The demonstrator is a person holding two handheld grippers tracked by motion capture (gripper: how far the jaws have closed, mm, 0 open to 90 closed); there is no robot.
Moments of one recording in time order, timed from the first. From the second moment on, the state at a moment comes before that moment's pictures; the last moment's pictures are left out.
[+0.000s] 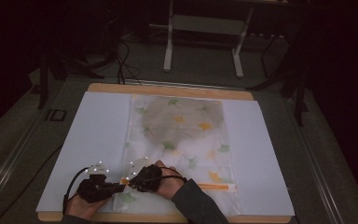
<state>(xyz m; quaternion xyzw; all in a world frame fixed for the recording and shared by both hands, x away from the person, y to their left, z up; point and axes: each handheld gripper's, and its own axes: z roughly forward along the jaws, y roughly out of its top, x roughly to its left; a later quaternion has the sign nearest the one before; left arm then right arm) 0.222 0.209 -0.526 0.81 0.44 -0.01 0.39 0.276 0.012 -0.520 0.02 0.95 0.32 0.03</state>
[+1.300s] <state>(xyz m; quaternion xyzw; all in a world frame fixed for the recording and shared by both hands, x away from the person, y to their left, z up) 0.220 0.215 -0.519 0.80 0.44 0.00 0.41 0.275 -0.013 -0.521 0.03 0.96 0.28 0.05</state>
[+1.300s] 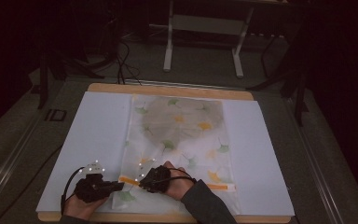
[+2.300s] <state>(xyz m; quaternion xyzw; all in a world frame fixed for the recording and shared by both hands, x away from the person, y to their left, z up) 0.219 0.221 -0.517 0.79 0.44 0.00 0.43 0.276 -0.042 -0.516 0.04 0.97 0.24 0.06</state>
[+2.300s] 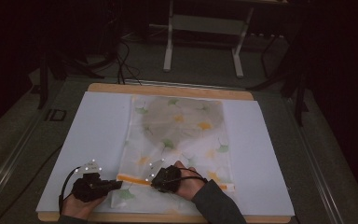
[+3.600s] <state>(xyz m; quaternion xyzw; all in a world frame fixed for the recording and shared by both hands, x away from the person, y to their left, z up) 0.219 0.224 -0.517 0.79 0.44 0.00 0.43 0.274 -0.087 -0.513 0.06 0.97 0.22 0.07</state>
